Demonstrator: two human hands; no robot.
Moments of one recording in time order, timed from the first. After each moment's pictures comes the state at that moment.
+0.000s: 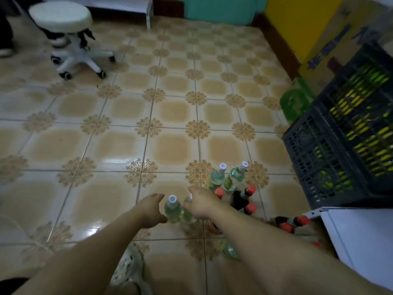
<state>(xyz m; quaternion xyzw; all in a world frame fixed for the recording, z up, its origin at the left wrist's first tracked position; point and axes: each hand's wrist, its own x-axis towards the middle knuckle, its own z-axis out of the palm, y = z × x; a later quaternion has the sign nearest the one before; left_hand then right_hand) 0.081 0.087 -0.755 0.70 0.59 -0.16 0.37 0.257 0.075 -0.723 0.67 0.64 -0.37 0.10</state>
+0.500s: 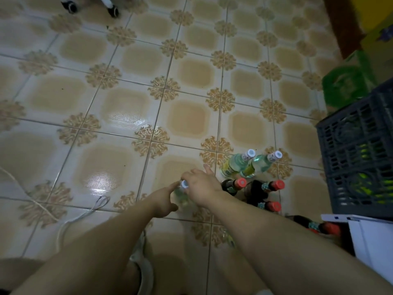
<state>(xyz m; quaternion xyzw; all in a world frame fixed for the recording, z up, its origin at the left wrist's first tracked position) 0.078 0.099 -0.854 0.59 0.61 -0.13 0.51 0.213 0.127 -0.812 0.55 0.76 -0.28 0.21</state>
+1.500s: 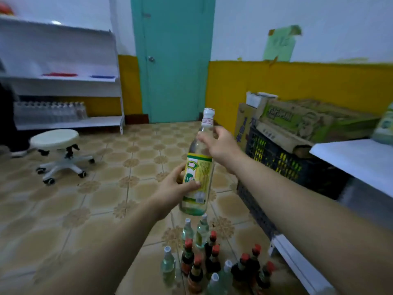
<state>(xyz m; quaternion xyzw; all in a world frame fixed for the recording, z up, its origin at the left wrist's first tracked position) 0.174 -0.012 -0.472 0.61 0.32 0.34 0.64 0.324 -0.022 -0.390 0.64 0.53 -0.23 -0.52</state>
